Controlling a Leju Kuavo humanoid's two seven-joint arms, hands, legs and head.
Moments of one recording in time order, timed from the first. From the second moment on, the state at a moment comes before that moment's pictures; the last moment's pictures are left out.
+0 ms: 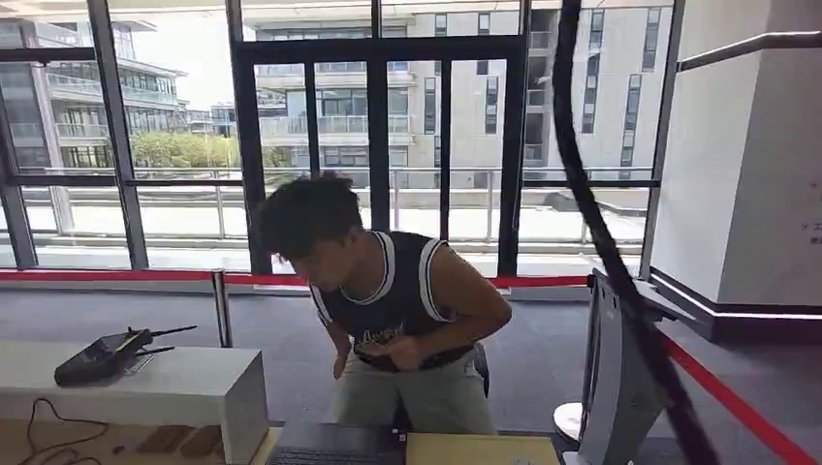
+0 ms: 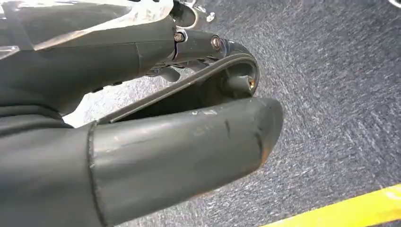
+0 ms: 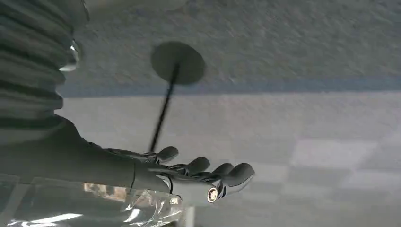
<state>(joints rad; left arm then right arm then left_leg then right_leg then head) -0.07 0.03 -0.44 -0.22 -0.27 0.47 0.14 -0.22 -0.31 -0.52 -0.34 0.93 -0.69 0.05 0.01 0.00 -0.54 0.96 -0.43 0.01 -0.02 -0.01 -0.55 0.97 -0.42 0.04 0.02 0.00</state>
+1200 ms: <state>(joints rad) -0.07 0.03 -0.50 -0.22 -0.33 0.45 0.16 -0.14 -0.15 -0.60 -0.17 0.98 -0.38 0.22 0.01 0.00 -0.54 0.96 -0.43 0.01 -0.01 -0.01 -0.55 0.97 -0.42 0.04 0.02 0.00</state>
